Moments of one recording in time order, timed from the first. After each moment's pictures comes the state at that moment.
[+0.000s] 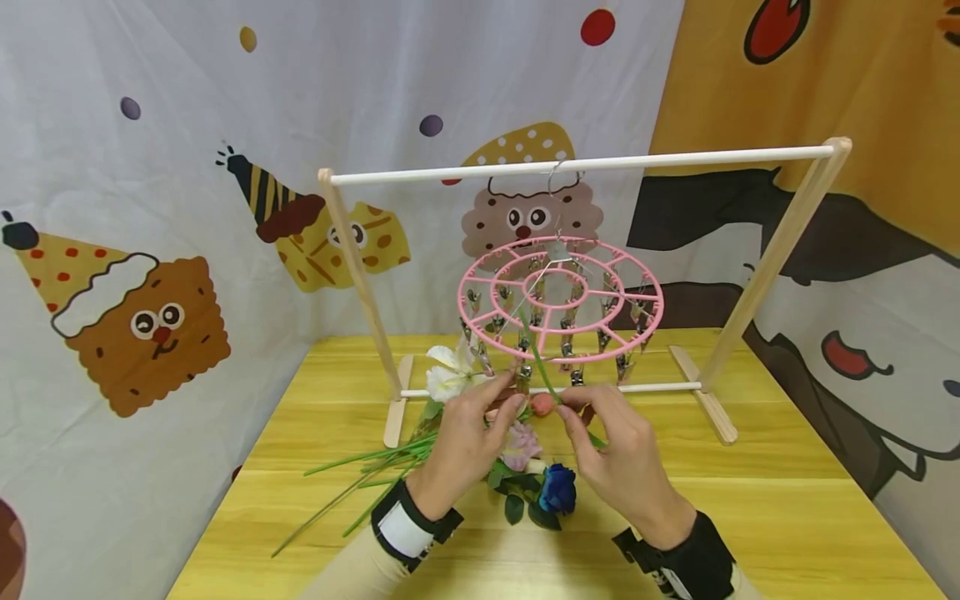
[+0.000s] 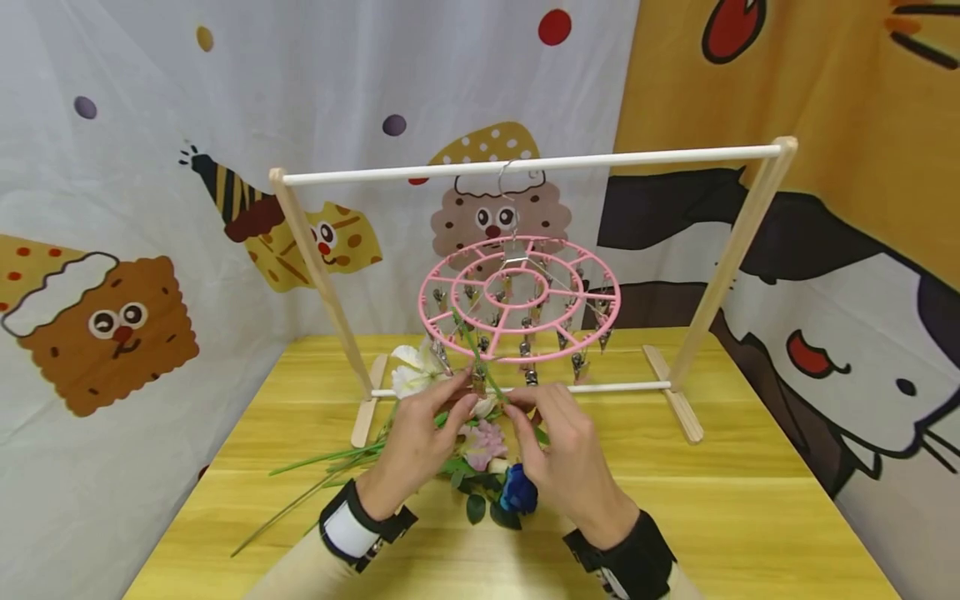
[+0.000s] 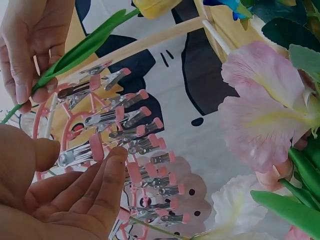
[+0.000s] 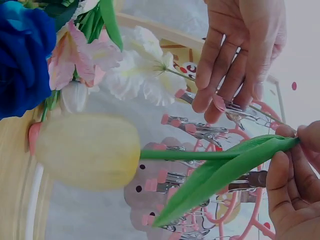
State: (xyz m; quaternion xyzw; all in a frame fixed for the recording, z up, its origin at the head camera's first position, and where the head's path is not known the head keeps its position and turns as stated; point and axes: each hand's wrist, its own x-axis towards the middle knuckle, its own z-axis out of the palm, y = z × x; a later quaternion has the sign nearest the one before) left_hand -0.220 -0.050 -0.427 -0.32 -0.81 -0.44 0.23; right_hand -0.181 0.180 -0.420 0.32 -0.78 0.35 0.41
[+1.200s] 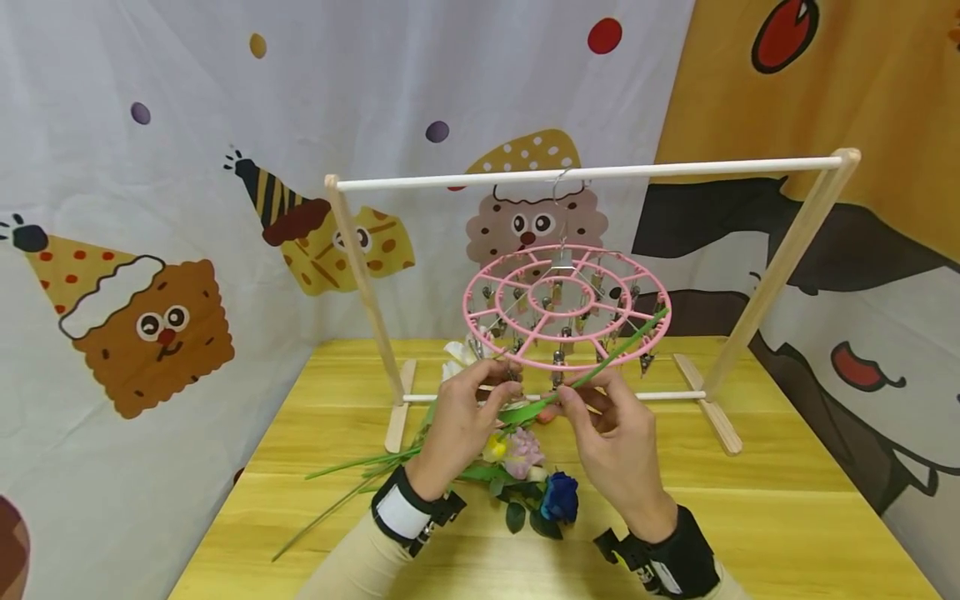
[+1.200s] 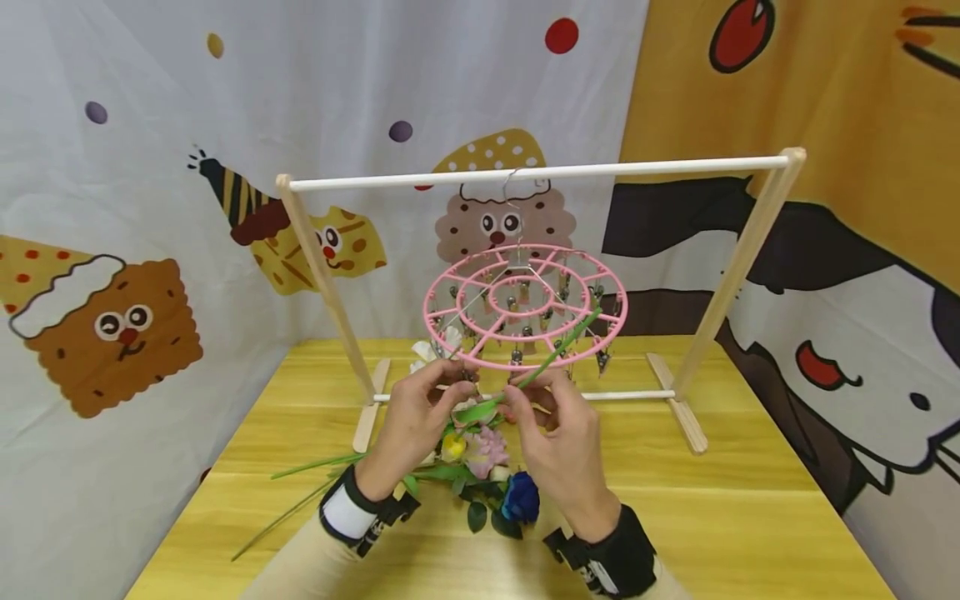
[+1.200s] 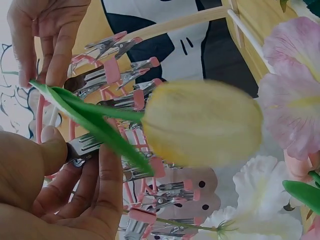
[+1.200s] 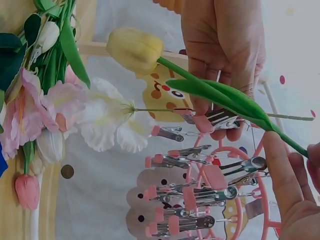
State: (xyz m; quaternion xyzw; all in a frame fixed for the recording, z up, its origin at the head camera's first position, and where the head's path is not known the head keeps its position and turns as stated) left_hand -0.237 -0.052 -0.405 -0.27 -0.79 -0.51 0.19; right_hand -0.188 0.163 -0.405 0.27 -0.72 0.55 0.33
